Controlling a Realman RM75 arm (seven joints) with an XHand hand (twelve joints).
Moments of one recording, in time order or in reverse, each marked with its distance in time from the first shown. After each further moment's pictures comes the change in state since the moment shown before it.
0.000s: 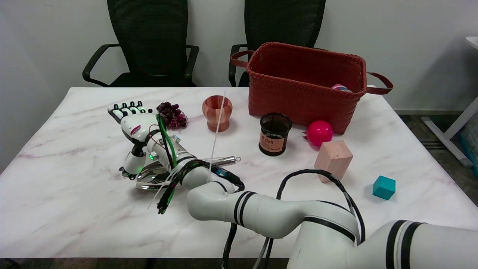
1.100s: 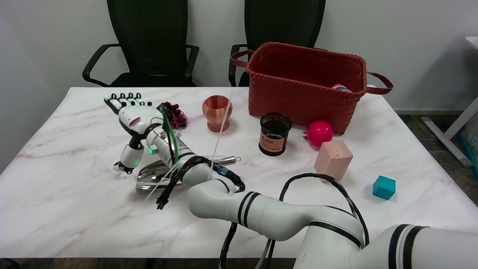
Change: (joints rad) arm -0.041 0.028 0.024 0.136 0.027 -0.021 0.007
